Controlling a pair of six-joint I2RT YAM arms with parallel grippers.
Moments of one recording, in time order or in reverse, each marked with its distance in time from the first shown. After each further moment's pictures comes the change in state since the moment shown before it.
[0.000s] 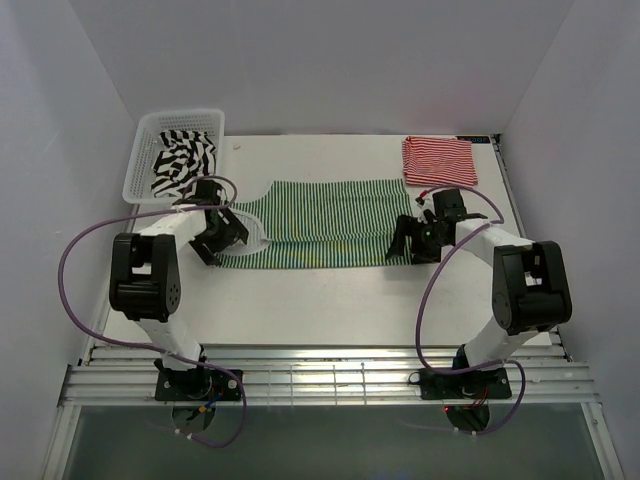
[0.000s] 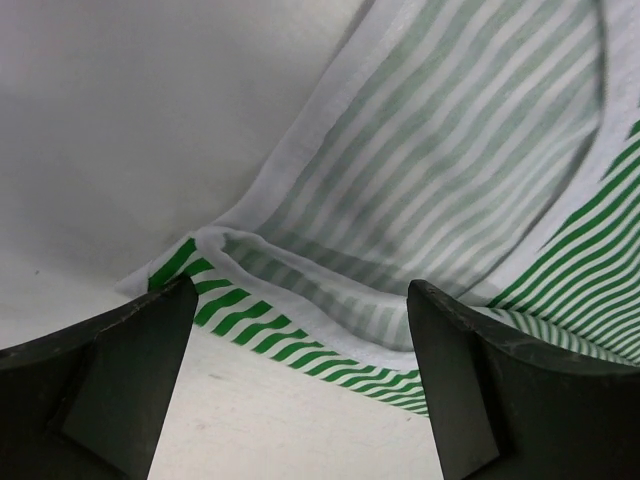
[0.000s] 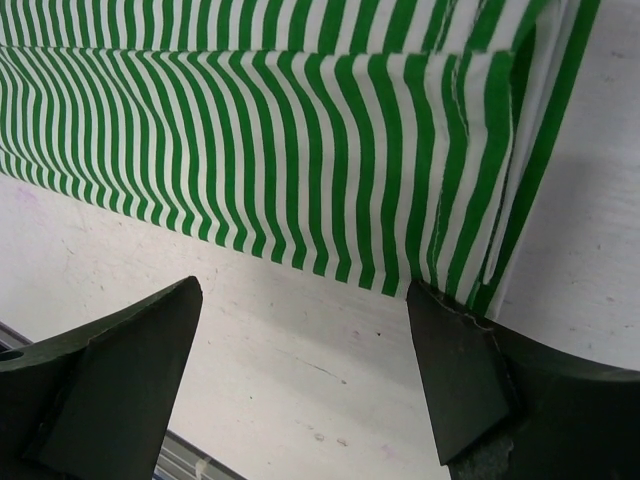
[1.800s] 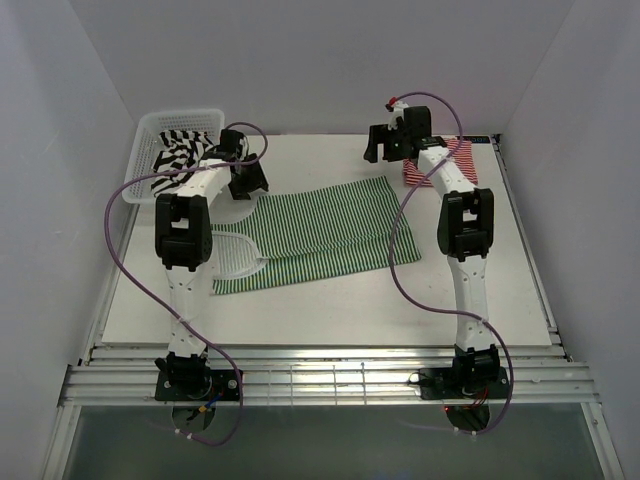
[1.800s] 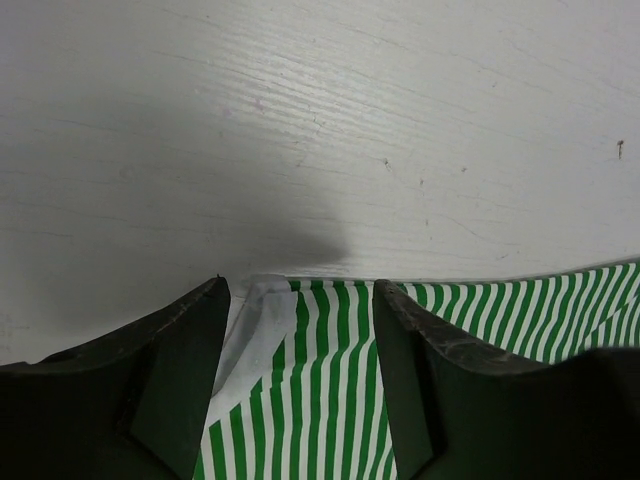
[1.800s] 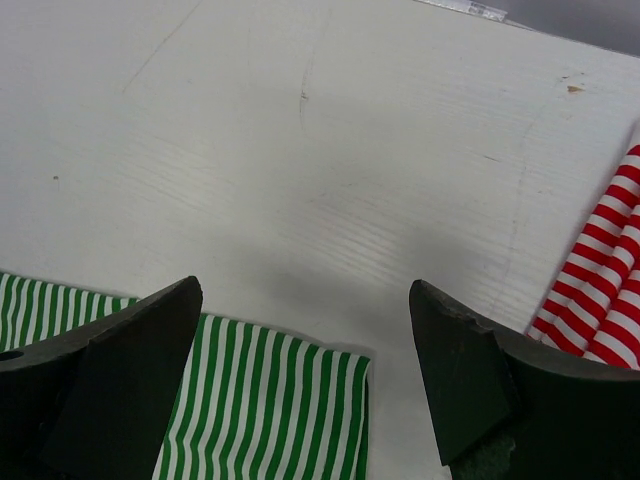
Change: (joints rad) left arm -0.060 0.557 0.785 0.013 0.155 0.286; right arm 0.047 0.839 1.310 0.035 0.092 -0.180
